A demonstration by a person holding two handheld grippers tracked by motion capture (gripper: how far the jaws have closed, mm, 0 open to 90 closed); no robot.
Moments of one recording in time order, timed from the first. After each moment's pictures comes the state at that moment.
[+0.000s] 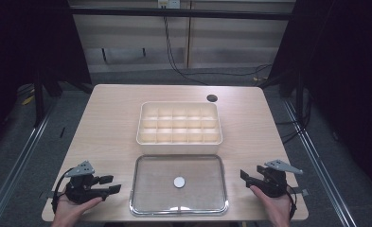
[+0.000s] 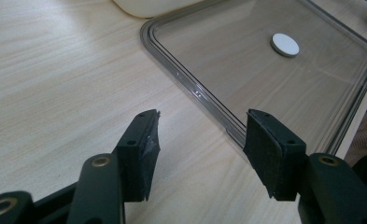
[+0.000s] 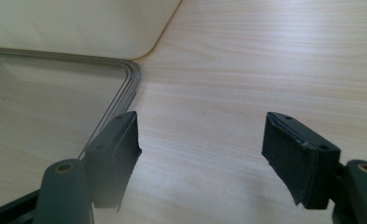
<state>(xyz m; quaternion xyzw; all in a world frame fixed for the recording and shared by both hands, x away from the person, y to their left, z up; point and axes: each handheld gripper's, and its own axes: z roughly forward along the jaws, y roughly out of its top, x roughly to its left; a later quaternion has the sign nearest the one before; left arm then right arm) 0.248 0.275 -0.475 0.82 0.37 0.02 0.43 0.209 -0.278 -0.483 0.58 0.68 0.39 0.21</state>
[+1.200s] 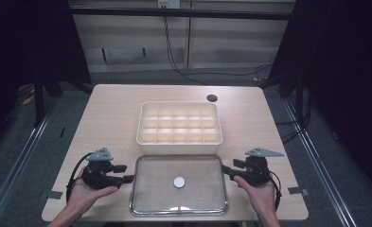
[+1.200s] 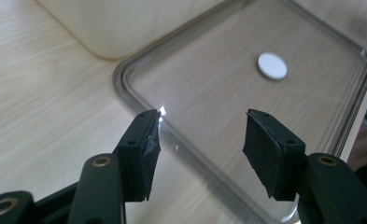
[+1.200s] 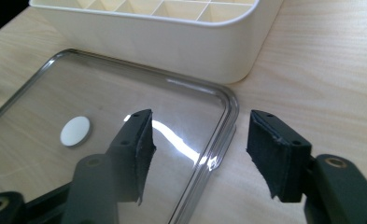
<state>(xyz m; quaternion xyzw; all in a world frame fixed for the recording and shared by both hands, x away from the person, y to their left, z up) 0.282 0.227 -0.445 0.85 0.34 0.02 0.40 0.238 -0.230 -0.450 0.53 0.73 0.41 0.13</state>
